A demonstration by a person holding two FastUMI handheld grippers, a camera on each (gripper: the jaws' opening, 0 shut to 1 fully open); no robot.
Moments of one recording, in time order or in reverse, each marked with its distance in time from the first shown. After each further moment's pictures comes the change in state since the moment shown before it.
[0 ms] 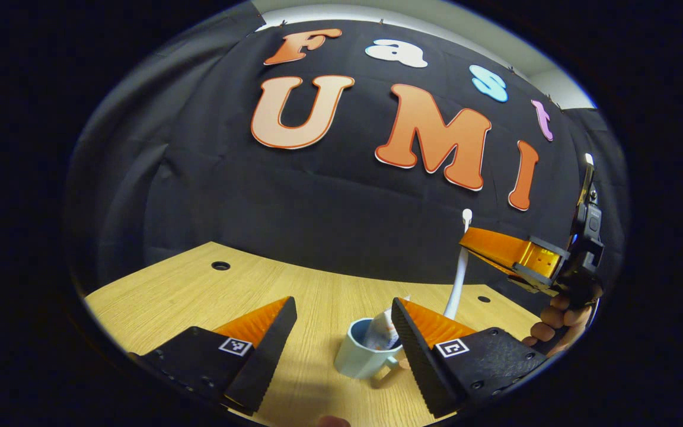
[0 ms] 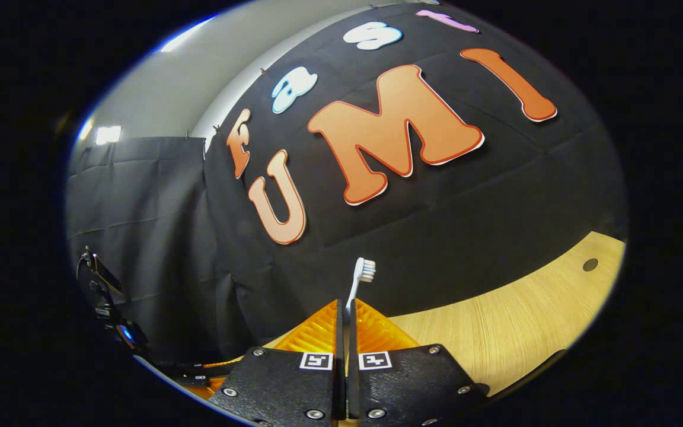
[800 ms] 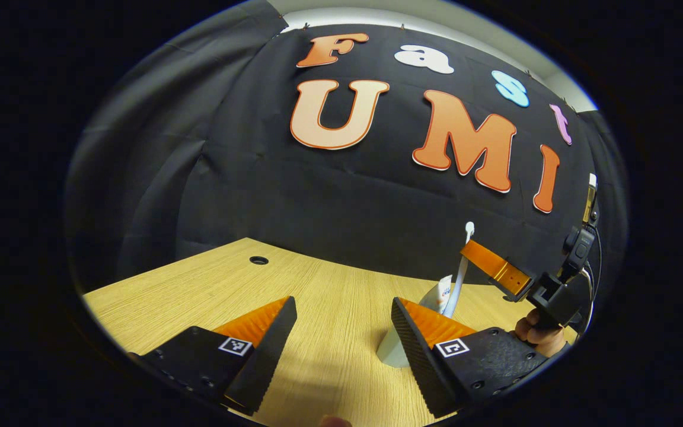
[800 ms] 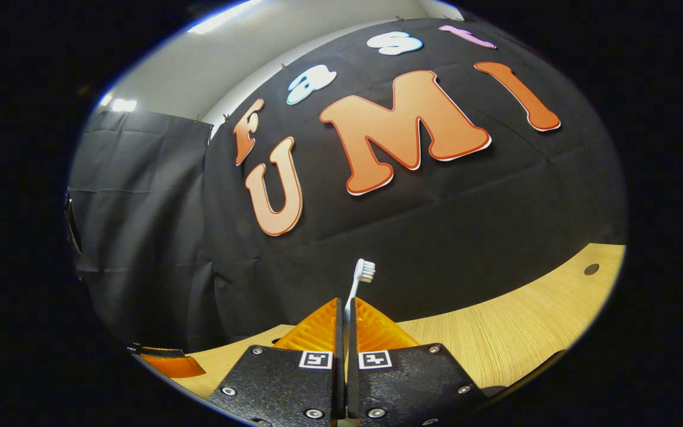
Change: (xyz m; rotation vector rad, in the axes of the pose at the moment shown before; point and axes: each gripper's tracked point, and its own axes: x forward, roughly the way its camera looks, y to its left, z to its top) left arm -0.021 0.056 -0.022 -0.020 0.001 0.109; right arm 0.029 -0.002 -0.056 -0.128 -0.077 -0.051
